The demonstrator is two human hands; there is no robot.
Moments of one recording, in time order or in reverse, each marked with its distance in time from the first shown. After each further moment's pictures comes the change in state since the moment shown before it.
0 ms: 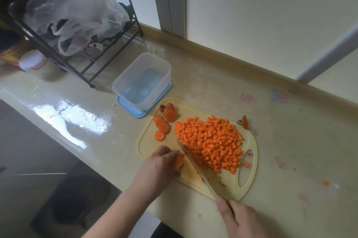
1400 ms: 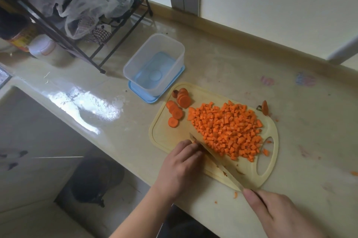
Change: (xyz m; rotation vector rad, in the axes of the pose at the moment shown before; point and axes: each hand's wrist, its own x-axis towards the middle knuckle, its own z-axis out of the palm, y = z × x) left_hand -0.021 -0.009 0.040 0.049 0.233 0.302; right_hand 0.006 0.025 -0.020 -0.125 -0.077 -0.079
